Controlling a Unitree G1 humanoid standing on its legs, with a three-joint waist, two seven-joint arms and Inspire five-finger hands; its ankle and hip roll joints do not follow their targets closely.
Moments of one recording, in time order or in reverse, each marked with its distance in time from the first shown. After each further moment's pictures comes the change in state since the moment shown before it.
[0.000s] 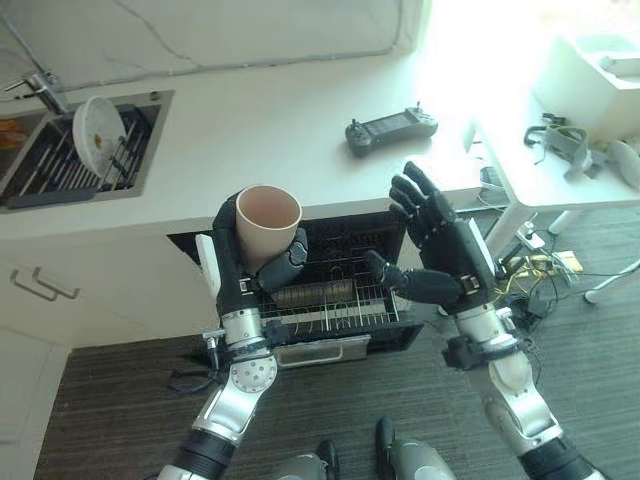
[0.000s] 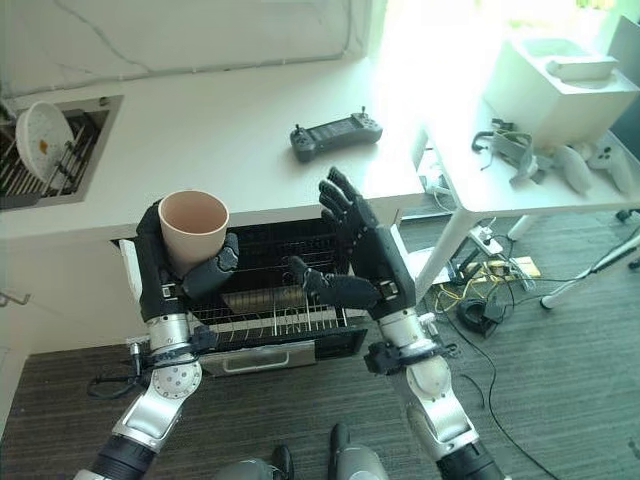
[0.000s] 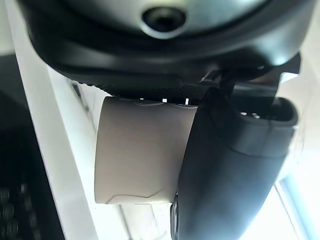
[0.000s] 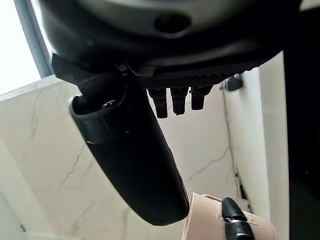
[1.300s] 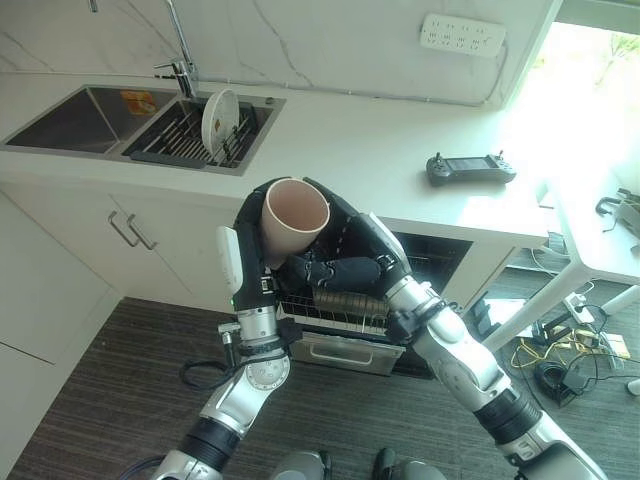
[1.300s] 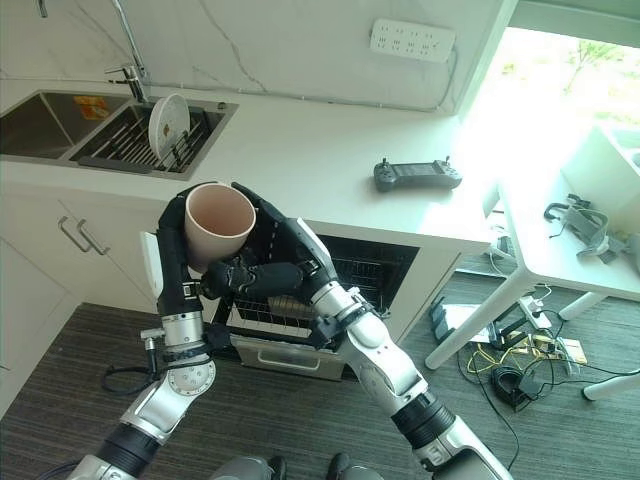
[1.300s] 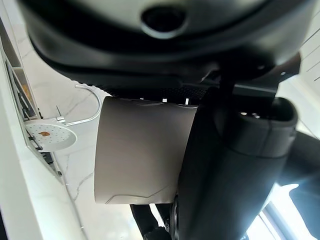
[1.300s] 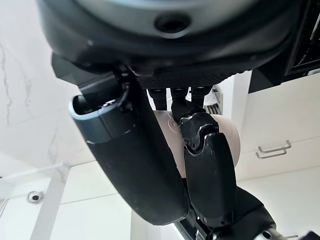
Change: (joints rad) left arm -0.067 0.028 -0.098 0.057 0.113 -0.034 0.073; right arm -0.265 0.115 0.190 0.085 0.154 0.351 0.031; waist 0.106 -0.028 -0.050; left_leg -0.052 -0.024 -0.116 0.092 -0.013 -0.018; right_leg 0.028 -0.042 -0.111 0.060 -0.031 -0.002
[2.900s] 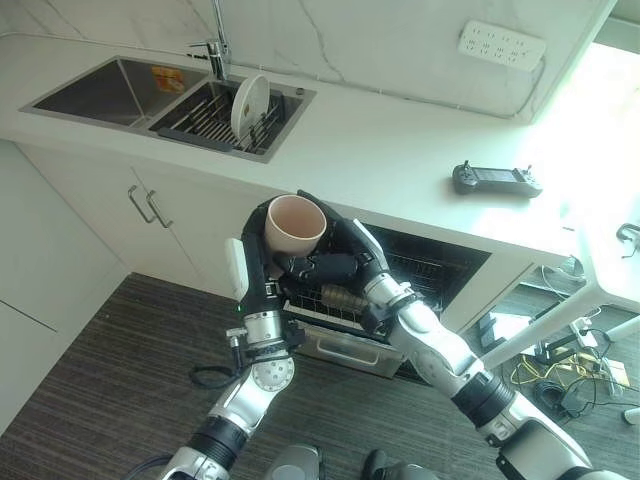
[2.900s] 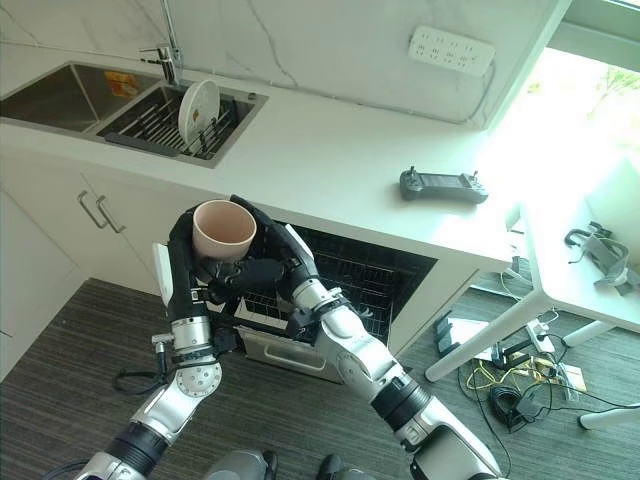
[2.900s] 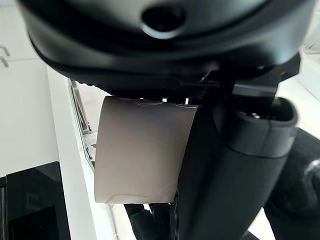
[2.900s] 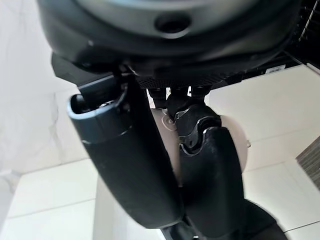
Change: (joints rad) left arm -0.032 -0.037 -0.045 0.121 -0.091 -0.010 -0.017; right arm -0.122 0.055 0.091 0.157 0.004 0.035 -0.158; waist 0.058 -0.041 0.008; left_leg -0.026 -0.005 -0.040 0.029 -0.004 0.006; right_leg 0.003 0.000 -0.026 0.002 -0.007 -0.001
